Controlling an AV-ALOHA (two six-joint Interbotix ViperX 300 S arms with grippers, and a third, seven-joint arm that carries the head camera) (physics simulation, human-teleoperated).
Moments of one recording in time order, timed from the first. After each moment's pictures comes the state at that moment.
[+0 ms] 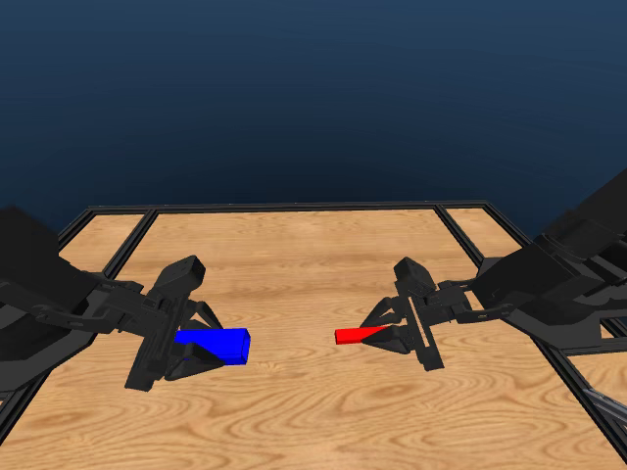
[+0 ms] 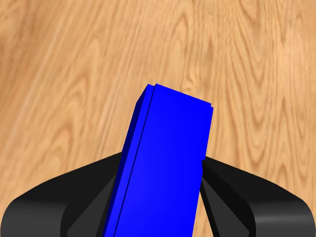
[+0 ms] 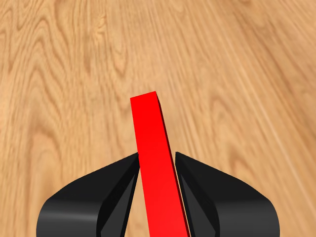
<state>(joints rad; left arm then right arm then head) -0.25 -0.03 1.14 -0.28 -0.31 -0.27 0.26 0.23 1.05 0.37 -0.66 0.13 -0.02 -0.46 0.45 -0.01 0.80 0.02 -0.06</state>
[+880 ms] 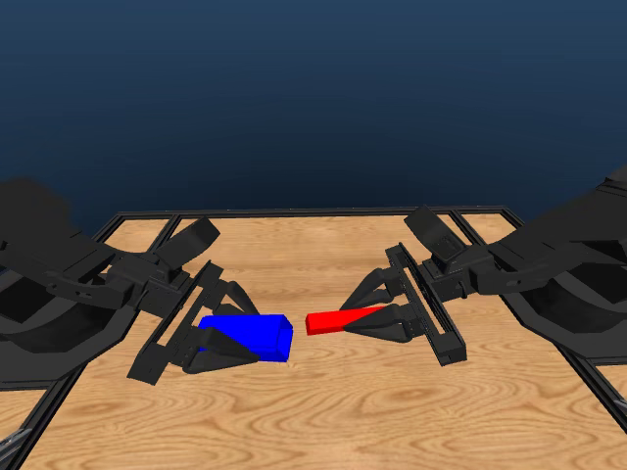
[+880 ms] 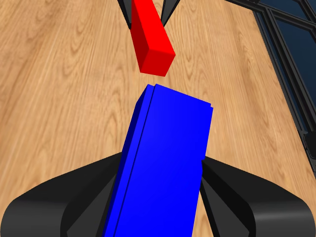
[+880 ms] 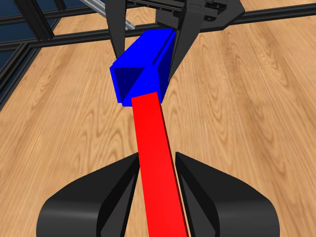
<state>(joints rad) -0.28 -0.23 1.02 -0.28 -0.24 -0.15 0.22 0.01 0.77 0.37 -0.37 -0.14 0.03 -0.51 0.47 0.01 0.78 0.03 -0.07</state>
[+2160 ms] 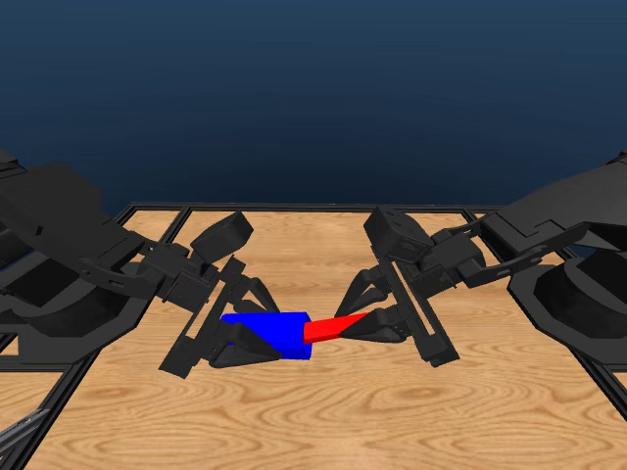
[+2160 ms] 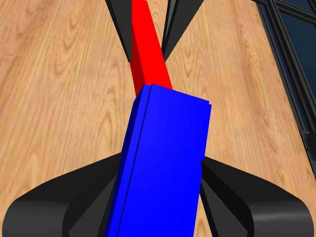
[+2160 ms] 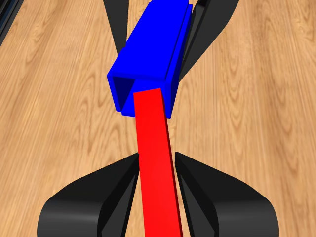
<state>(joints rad) -0.28 -0.18 0.96 -0.26 -0.18 -0.18 0.18 0.07 0.53 -0.02 0.09 0.15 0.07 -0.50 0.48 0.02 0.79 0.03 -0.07</state>
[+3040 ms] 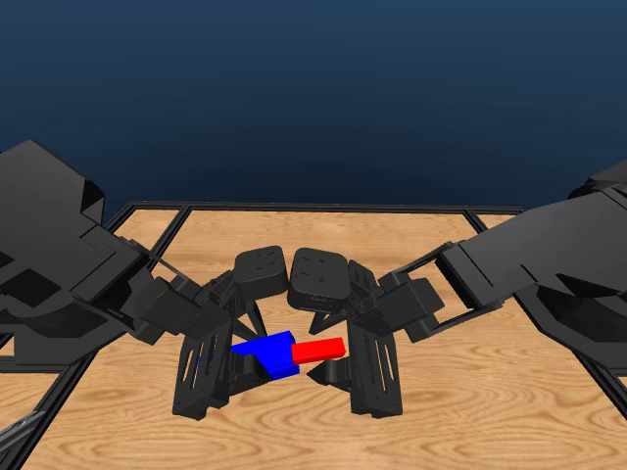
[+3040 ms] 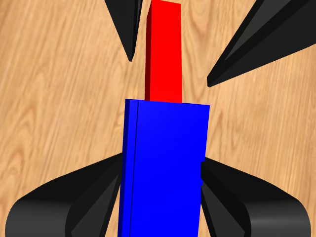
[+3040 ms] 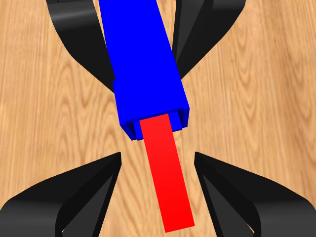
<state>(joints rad) -0.36 -0.09 0.74 0.30 0.40 -0.90 0.25 0.29 0.20 -0.30 0.47 0.53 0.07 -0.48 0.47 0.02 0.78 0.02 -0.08</state>
